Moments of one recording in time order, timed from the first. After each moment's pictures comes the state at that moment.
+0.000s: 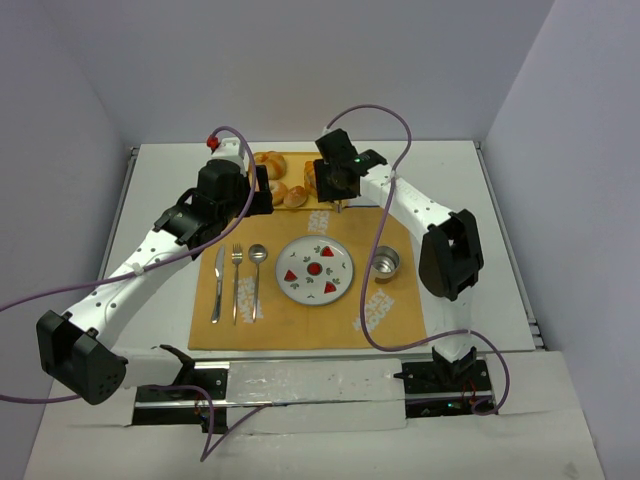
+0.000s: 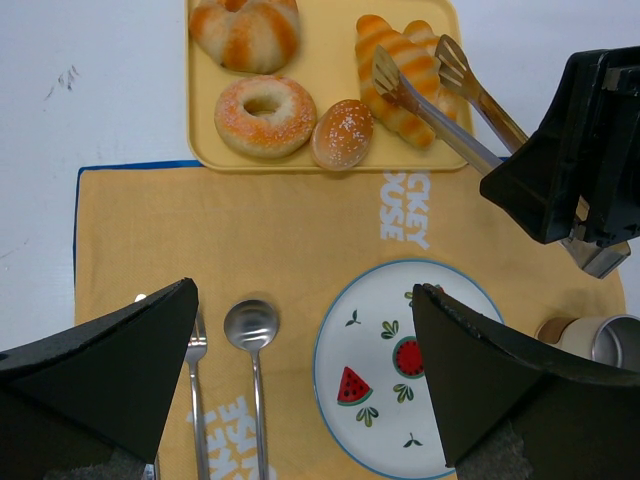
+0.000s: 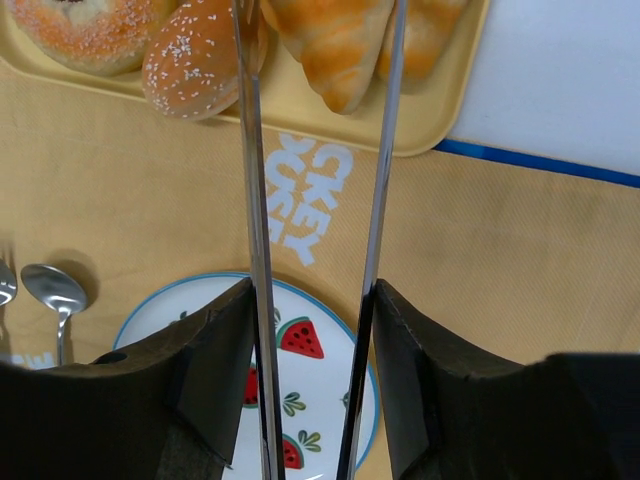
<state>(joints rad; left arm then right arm) -0.56 1.29 1.20 -0.42 -0.30 -0.38 0.57 1.99 1.81 -0.75 0.17 0.36</state>
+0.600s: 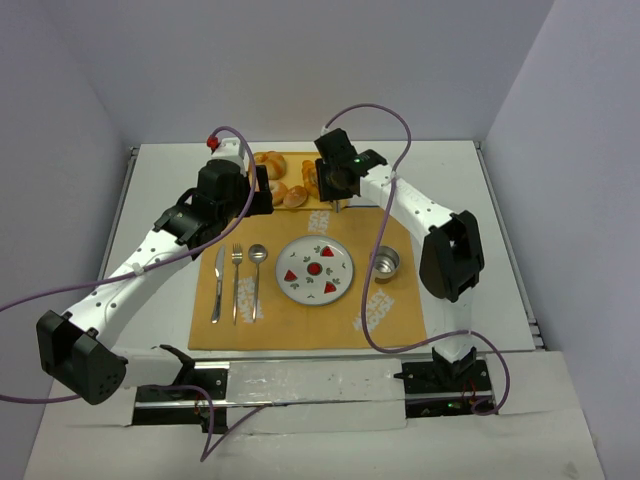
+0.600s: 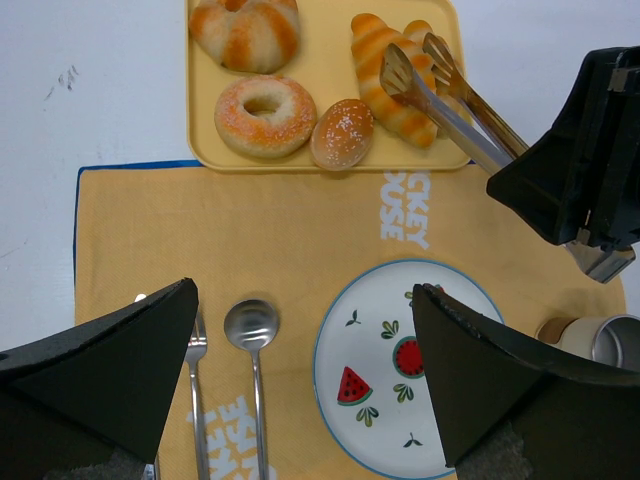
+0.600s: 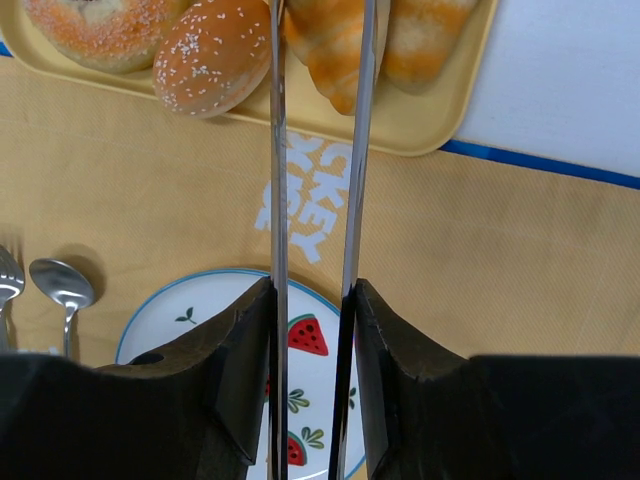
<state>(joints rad) -0.56 1.29 1.20 -0.42 -0.30 -0.38 0.58 1.98 1.82 -0.75 0.17 0.35</state>
